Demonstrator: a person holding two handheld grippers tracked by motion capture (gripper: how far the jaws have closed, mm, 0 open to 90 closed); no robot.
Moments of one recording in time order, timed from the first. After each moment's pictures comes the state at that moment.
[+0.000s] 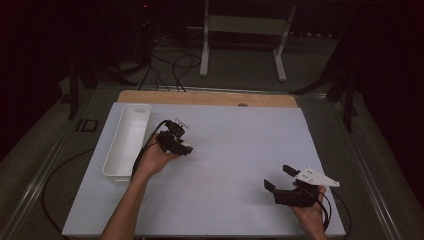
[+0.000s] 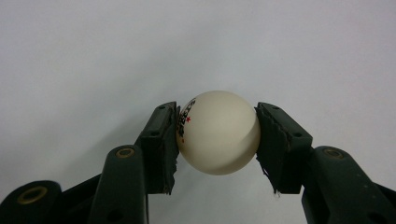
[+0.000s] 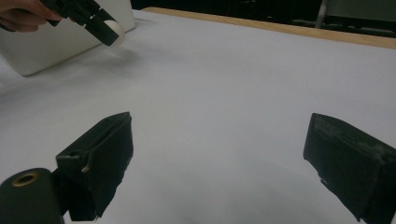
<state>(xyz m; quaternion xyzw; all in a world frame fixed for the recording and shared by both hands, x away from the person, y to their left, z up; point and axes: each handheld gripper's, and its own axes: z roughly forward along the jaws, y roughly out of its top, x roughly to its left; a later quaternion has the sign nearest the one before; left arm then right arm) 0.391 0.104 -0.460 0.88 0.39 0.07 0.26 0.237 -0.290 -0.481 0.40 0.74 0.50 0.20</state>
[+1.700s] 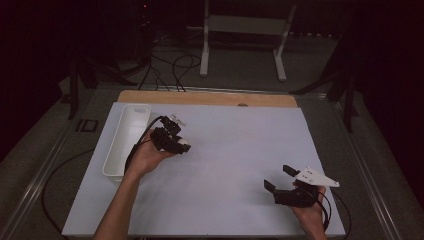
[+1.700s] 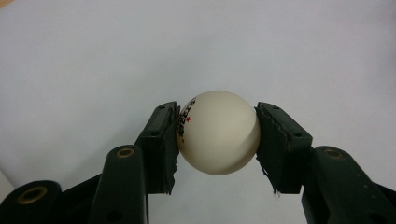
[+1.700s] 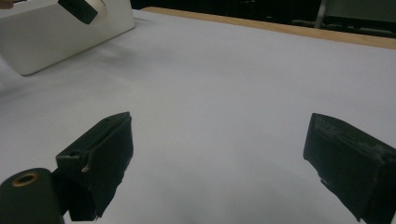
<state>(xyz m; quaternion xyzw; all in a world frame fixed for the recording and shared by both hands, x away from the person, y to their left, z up) 0.378 0.115 -0.427 0.89 0.36 0.07 0.28 0.237 -0.290 -0.481 0.40 0.74 0.50 0.21</state>
